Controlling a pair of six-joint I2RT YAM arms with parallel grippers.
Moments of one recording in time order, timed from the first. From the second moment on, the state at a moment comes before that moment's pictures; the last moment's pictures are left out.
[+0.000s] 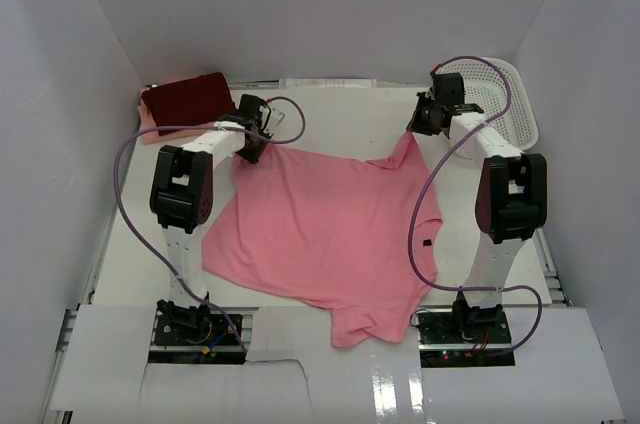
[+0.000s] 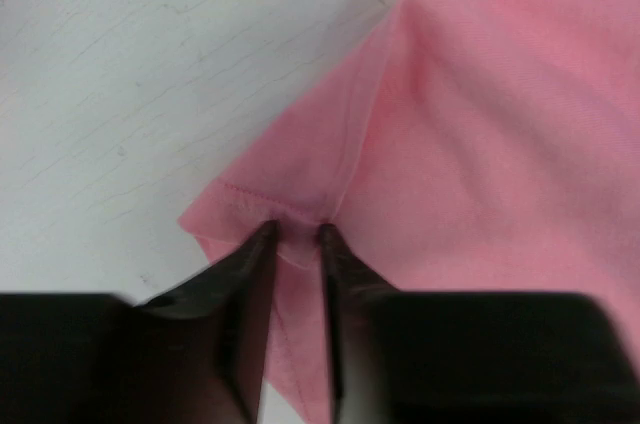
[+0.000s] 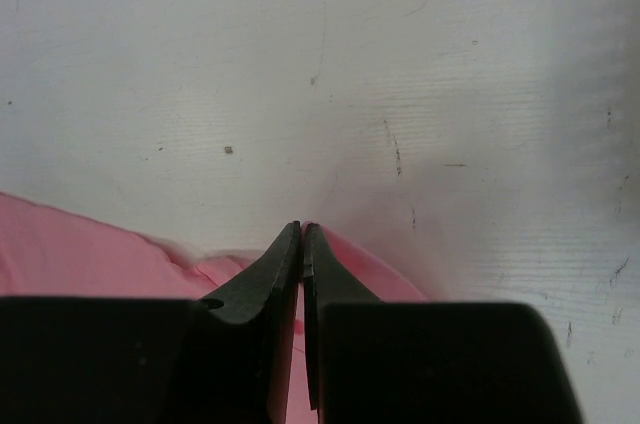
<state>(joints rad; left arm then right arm) -0.25 2.11 1.56 -0.50 -0.14 0.36 0.14 1.92 1.51 -0.34 -0.13 0.34</state>
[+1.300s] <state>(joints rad) -0.17 1.66 1.58 -0.65 -0.23 -0.17 0.16 1.43 1.47 -0.48 -0.12 0.30</state>
